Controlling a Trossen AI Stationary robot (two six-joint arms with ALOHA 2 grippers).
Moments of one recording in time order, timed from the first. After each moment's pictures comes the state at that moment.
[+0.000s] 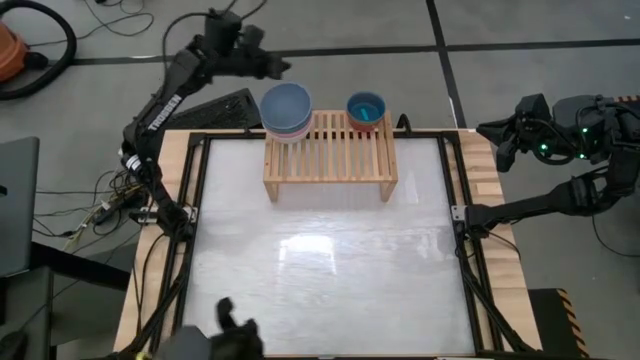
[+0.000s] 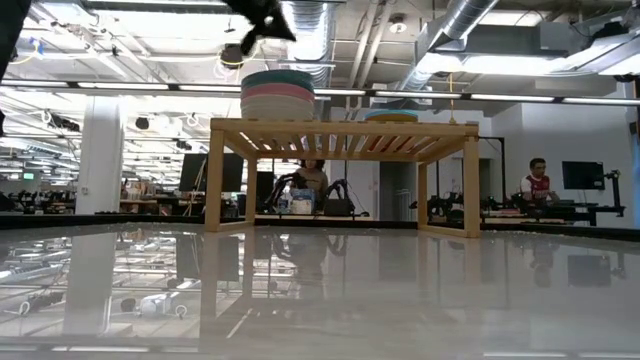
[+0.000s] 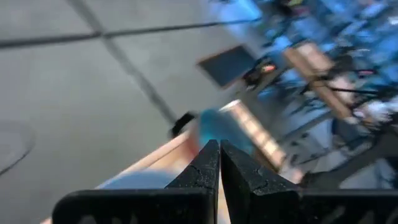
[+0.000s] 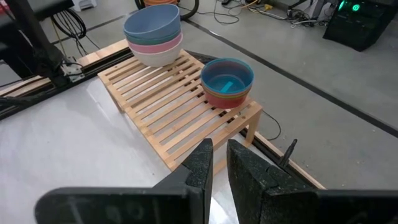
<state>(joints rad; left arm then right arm) 0.85 1.71 2.07 -0.77 0.33 -0.44 -0.13 0.95 1.95 -1.57 0.45 0.34</state>
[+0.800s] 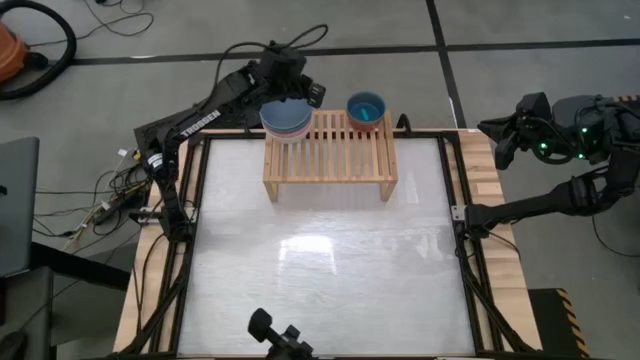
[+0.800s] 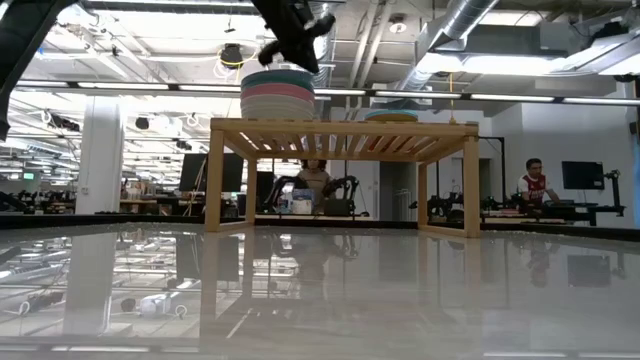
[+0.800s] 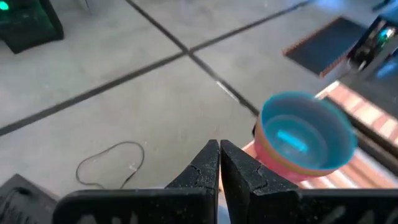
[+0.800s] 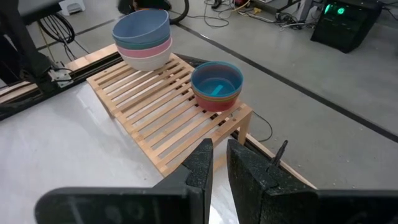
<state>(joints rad) 0.59 1.86 2.07 -0.72 -0.26 -0.24 -0.13 0.96 1.95 -1.57 0.50 0.35</state>
